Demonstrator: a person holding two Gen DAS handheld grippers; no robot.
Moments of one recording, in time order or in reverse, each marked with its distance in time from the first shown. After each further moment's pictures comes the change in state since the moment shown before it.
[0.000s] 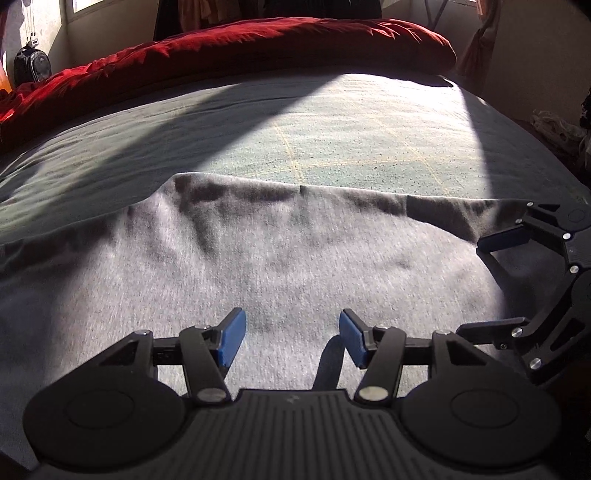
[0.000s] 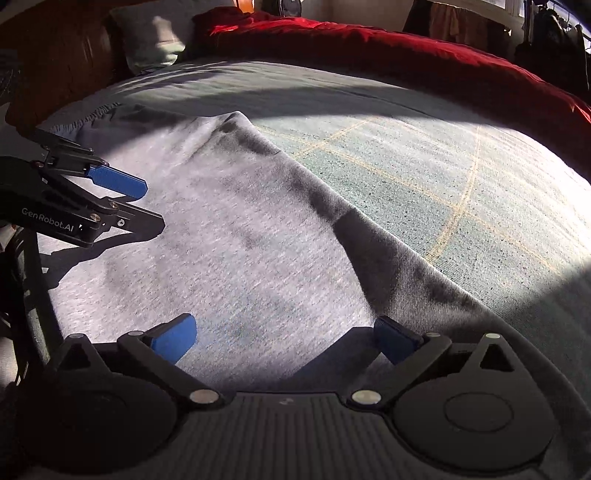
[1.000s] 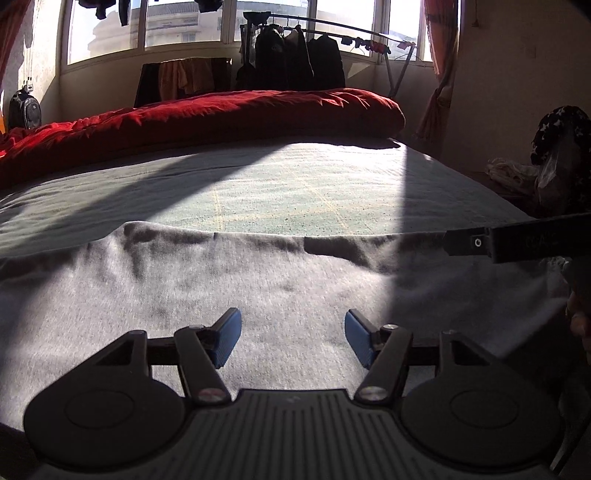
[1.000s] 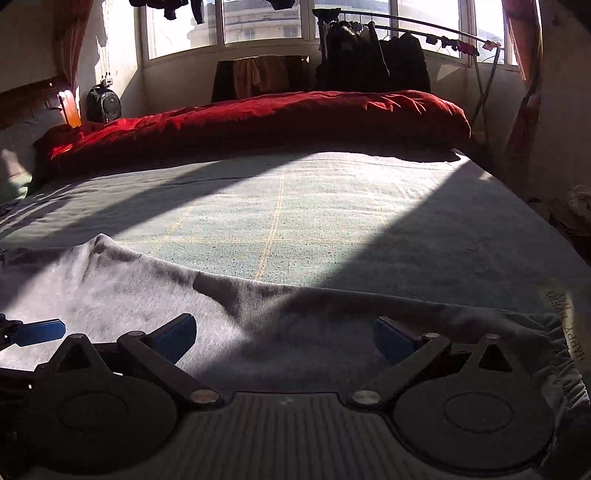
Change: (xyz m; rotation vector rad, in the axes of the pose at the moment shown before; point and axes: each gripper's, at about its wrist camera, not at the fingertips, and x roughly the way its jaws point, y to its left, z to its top) left arm -0.050 -0.066 -0.042 -0.018 -0.257 -0.091; right arm -0.112 0.004 -0.048 0.468 -0.270 -0.463
